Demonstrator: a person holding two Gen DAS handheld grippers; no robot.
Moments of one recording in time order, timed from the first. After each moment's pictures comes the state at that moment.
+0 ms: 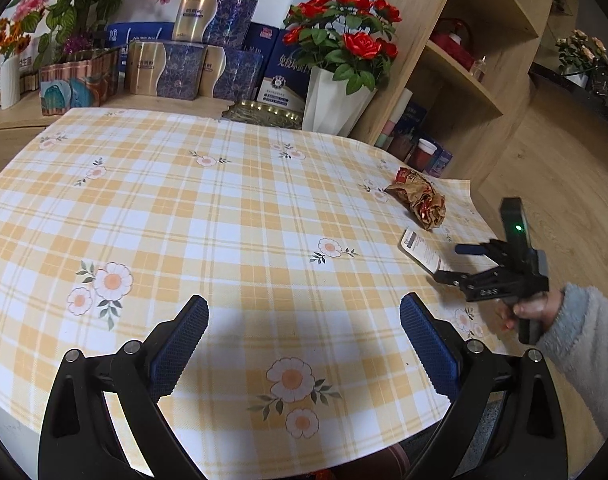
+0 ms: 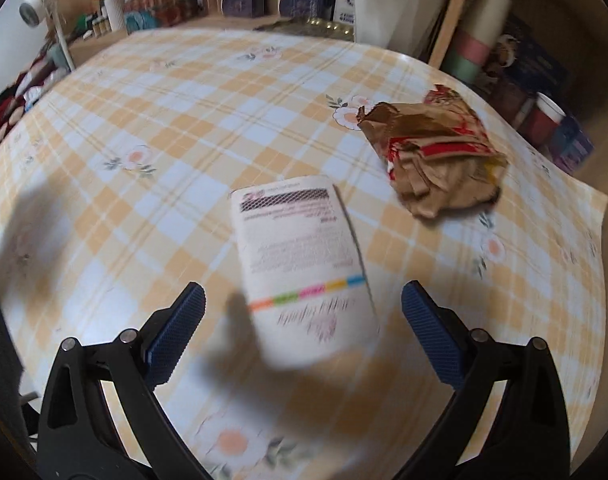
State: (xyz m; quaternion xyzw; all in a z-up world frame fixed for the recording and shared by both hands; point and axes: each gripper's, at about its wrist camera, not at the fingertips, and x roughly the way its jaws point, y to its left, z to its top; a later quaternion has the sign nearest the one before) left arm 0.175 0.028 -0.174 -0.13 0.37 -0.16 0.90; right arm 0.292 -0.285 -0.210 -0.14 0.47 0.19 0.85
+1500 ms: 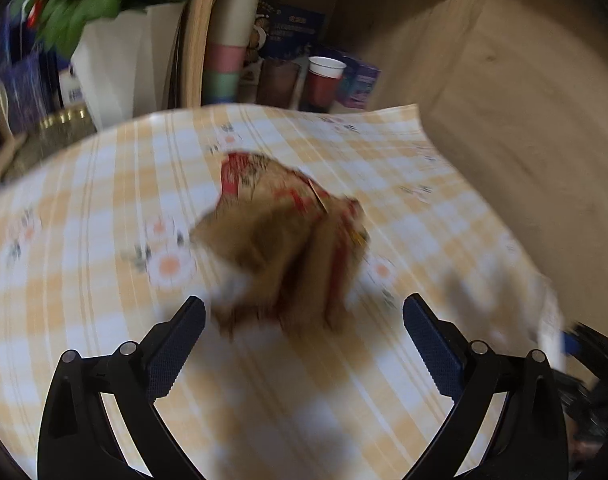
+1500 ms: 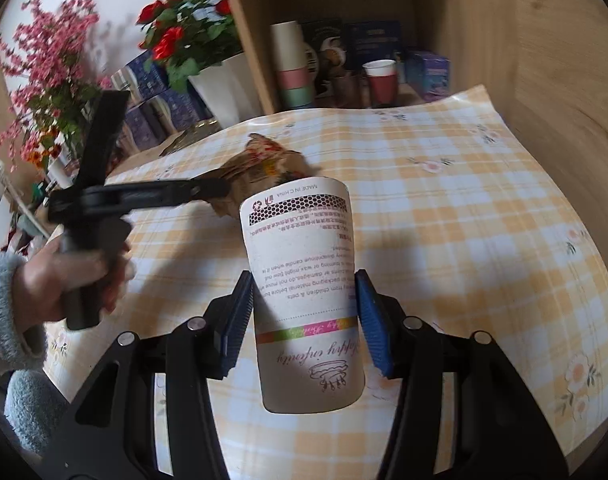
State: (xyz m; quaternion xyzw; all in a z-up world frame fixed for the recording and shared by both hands) left arm 0.396 -0.285 -0.204 0.01 0.44 -0.30 0.85; right arm 0.211 -0.460 -0.171 0.11 0.37 0.07 0.92
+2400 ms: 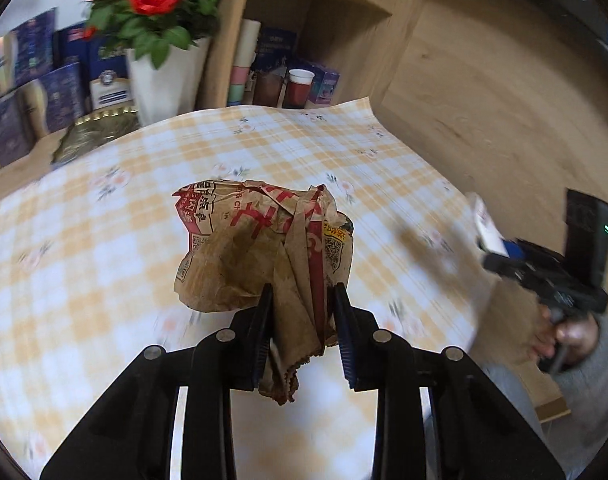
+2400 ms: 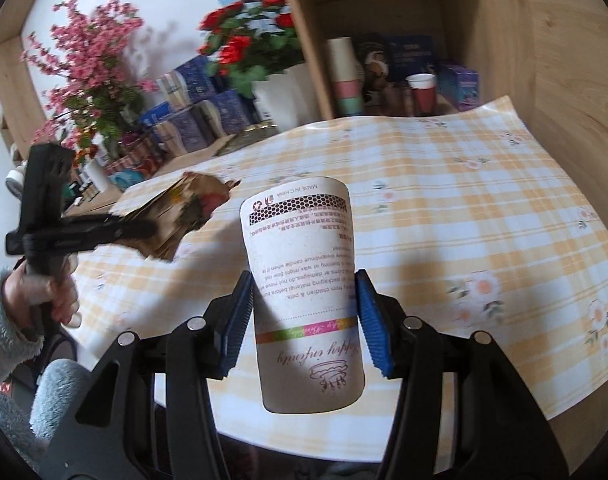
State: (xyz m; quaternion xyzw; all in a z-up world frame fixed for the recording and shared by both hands) left arm 0.252 -0.118 -0.137 0.02 0.42 -0.36 0.83; right arm 0.141 -0.385 -0.137 0.12 0.35 0.12 0.92
